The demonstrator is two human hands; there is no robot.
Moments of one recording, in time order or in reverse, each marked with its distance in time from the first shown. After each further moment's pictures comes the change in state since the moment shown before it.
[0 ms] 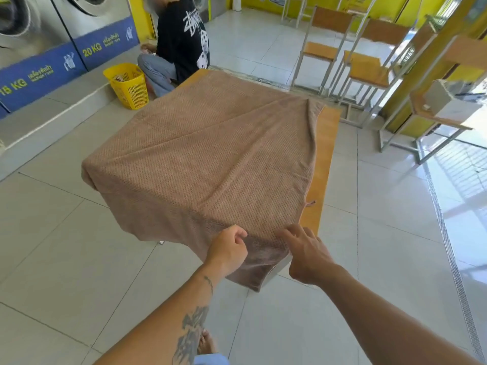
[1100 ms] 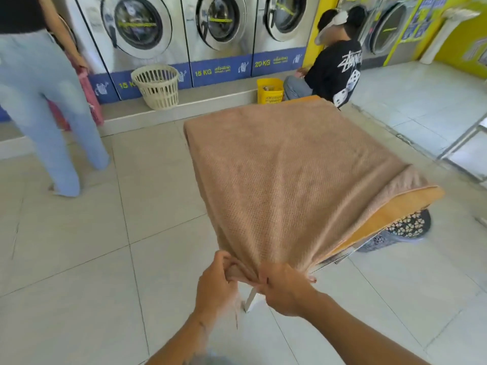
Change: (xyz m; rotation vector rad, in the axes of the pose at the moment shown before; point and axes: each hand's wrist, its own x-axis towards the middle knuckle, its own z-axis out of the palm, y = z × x) left_hand -0.061 0.084 0.176 -0.232 0.768 -0.399; right_hand 0.034 0.109 -0.036 -0.019 -0.330 -0.703
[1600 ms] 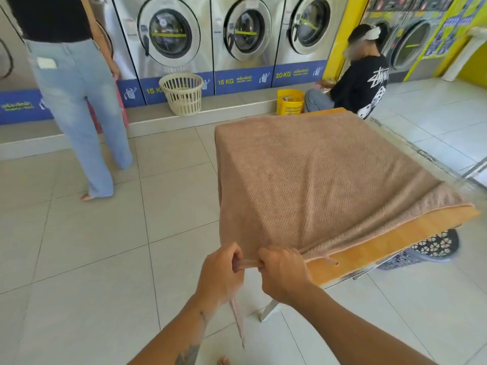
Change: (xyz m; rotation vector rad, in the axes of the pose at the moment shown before) left_hand 0.017 -0.027 -0.074 0.135 0.072 0.221; right_hand 0.034 -0.080 0.014 -0.294 0.365 -0.221
